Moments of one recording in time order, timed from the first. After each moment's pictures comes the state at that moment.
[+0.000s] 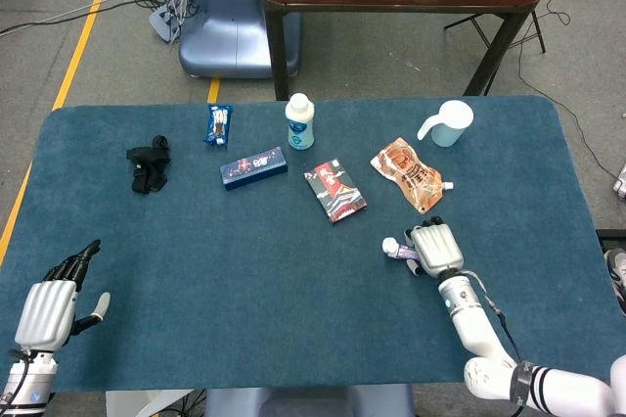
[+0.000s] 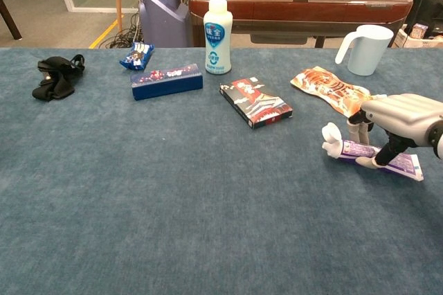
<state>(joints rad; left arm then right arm) -0.11 -1.18 -0.04 -1.75 1.49 1.49 0.13 0.57 -1.54 0.12 -1.48 -0.95 1.03 -0.67</state>
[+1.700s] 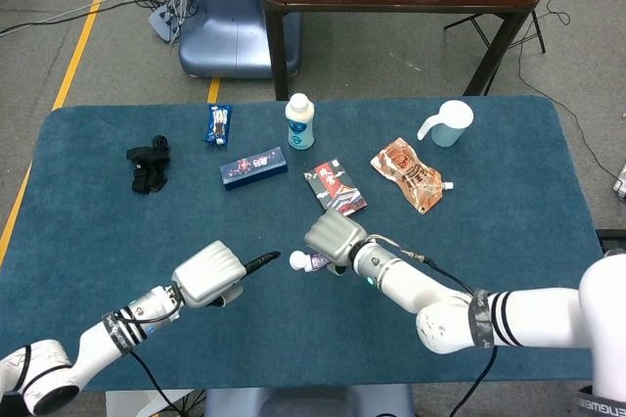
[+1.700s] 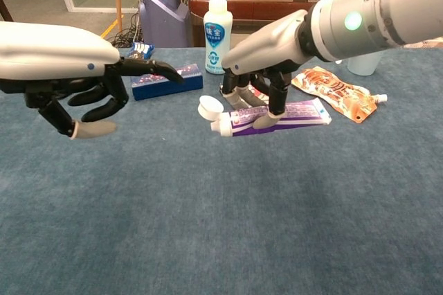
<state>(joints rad) -0.74 -1.11 -0.13 -1.90 1.59 0.79 0.21 1.35 -1.22 0.02 -1.85 -0.52 0.65 -0.81</state>
